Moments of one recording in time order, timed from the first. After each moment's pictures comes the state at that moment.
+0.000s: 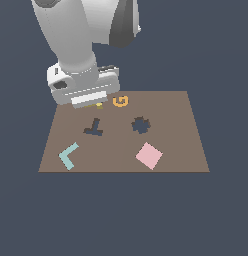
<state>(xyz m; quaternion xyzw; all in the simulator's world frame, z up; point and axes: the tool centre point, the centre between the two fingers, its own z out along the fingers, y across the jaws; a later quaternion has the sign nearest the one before) -0.087 -0.113 0.035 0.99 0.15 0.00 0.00</state>
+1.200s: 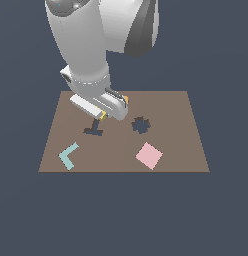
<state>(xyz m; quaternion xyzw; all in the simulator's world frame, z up) -0.052 -0.079 0.038 0.95 -0.30 0.00 0.00</state>
